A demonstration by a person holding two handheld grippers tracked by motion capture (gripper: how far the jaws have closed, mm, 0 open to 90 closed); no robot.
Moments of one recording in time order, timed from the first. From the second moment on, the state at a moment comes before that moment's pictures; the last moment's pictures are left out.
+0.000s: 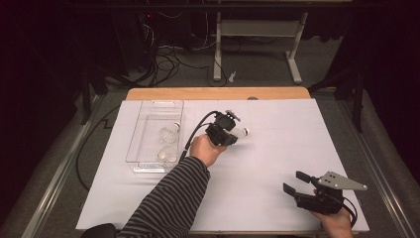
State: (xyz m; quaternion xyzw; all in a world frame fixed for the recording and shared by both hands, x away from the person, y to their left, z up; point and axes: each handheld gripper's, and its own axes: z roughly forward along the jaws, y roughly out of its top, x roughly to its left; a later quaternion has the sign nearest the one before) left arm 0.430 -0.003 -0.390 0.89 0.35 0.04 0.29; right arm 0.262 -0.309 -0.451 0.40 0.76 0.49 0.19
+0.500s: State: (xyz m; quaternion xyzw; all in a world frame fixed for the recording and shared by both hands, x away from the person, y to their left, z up) left arm 0.425 0.006 -0.381 0.89 0.35 0.03 0.30; right arm 0.262 -0.310 -0.451 0.39 0.76 0.49 0.19
